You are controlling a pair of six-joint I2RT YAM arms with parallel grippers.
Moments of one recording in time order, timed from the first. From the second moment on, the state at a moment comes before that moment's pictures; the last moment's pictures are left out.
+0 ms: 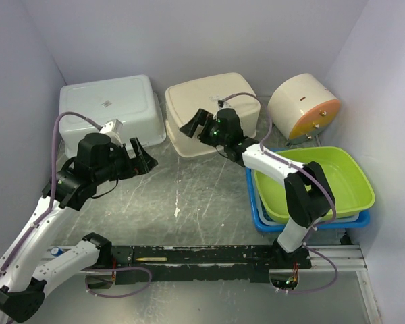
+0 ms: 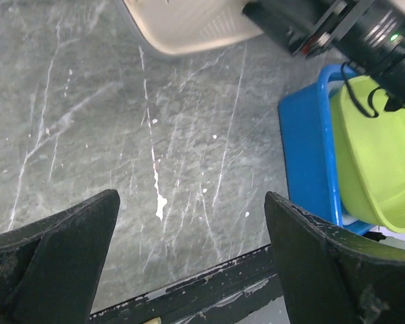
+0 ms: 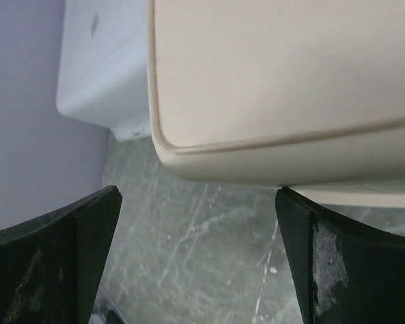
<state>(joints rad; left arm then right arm) -0.49 0.87 1.06 -0.71 0.05 -0.65 0.59 1.69 1.16 0.16 -0.15 0.80</state>
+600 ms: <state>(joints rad) -0.49 0.87 1.04 -0.75 0.06 -0.61 0.61 1.79 1.15 0.30 -0.12 0.82</state>
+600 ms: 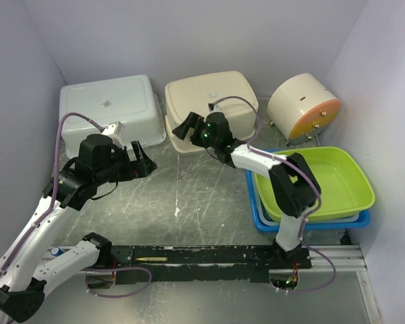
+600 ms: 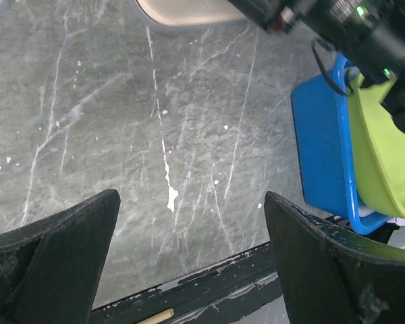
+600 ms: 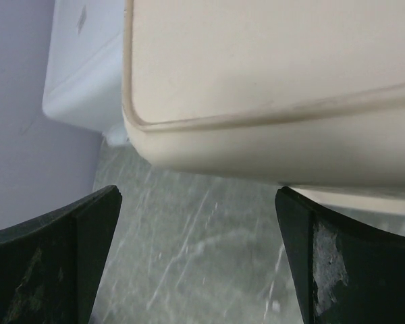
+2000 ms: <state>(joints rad) -0.49 0.99 1.00 -0.55 0.24 -0.53 0.55 1.02 1.07 -1.13 0.31 0.51</state>
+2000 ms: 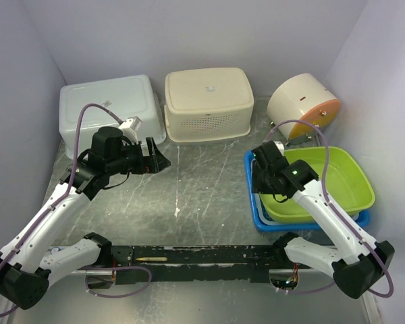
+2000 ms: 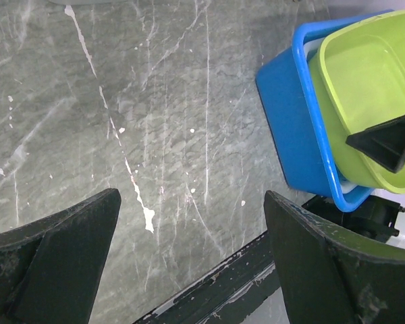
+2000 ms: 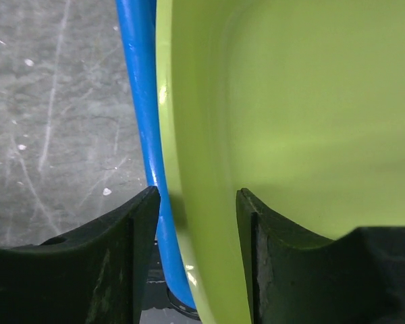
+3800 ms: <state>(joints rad) -0.49 0.80 1.62 -0.65 -0.06 -0.62 0.80 1.33 1.22 0.33 -0.48 1.26</state>
